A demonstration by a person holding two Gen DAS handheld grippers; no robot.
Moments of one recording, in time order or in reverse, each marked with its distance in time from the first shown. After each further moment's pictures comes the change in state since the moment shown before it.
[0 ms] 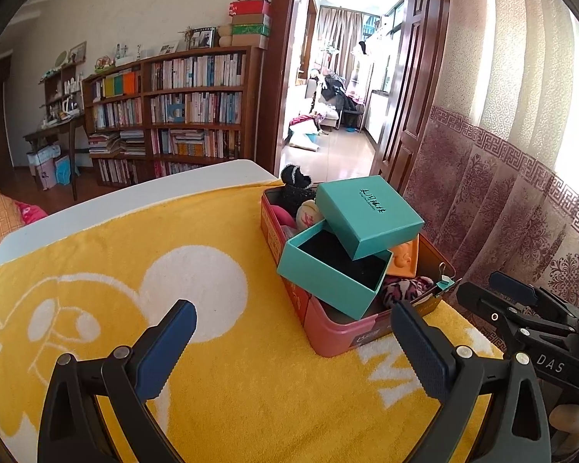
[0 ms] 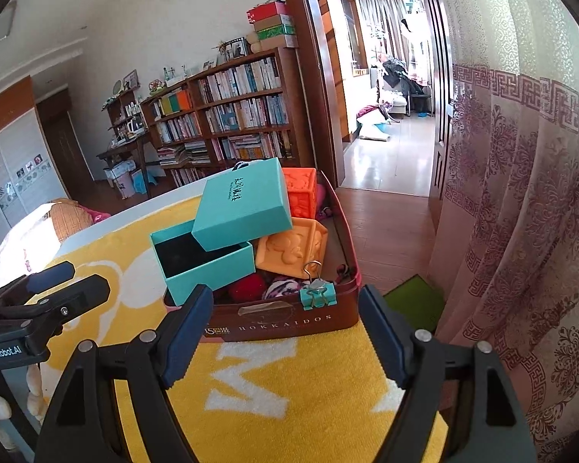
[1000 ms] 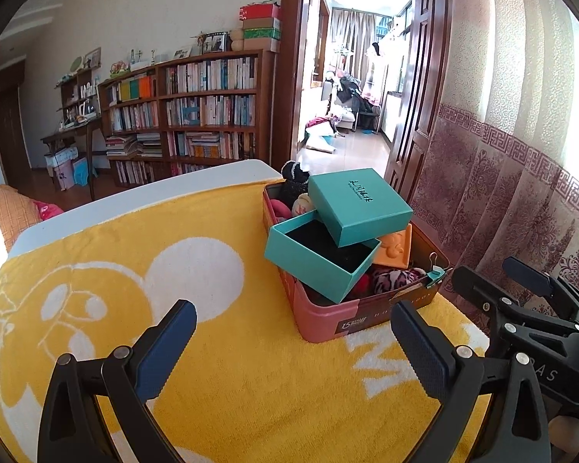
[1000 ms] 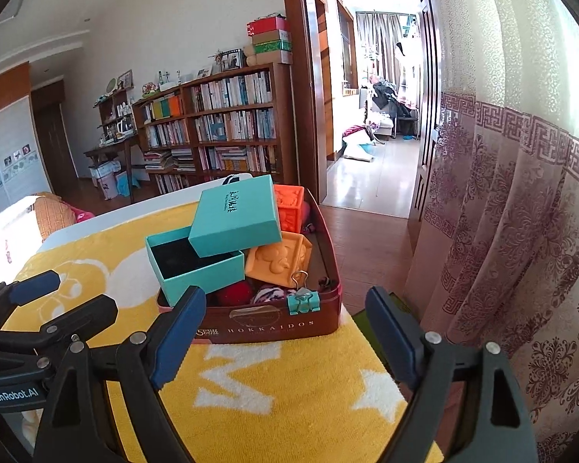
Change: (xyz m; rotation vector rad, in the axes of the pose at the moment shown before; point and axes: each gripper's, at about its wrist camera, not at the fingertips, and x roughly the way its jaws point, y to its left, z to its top) left arm -0.009 -0.031 -0.013 -0.013 -0.005 0.076; right arm -0.015 0.006 0.002 -0.055 -0.053 -0.092
